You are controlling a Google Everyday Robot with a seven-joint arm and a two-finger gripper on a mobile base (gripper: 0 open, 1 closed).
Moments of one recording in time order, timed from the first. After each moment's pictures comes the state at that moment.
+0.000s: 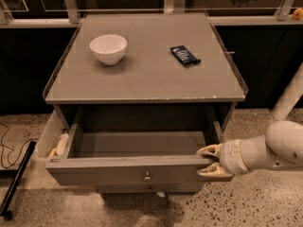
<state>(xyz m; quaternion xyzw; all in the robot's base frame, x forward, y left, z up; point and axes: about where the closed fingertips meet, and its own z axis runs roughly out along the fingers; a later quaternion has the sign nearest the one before) 0.456 -0.195 0.635 -0.65 0.67 0.12 0.33</state>
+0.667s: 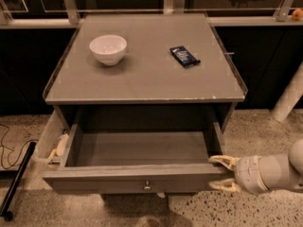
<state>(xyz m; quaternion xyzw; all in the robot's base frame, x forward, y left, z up) 0.404 -0.212 0.634 -0.65 0.68 0.14 0.33</state>
